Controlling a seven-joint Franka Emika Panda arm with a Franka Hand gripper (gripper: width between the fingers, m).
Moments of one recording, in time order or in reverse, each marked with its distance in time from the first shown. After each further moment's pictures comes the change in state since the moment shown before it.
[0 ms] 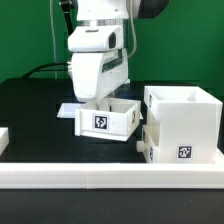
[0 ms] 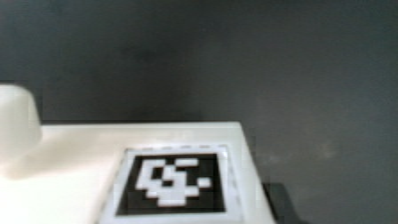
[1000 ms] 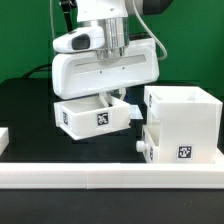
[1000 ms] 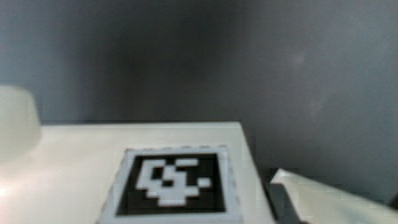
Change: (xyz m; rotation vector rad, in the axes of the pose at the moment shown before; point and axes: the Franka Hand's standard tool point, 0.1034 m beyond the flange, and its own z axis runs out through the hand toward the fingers) arm 0.008 -0.007 -0.003 0.028 0.054 0.781
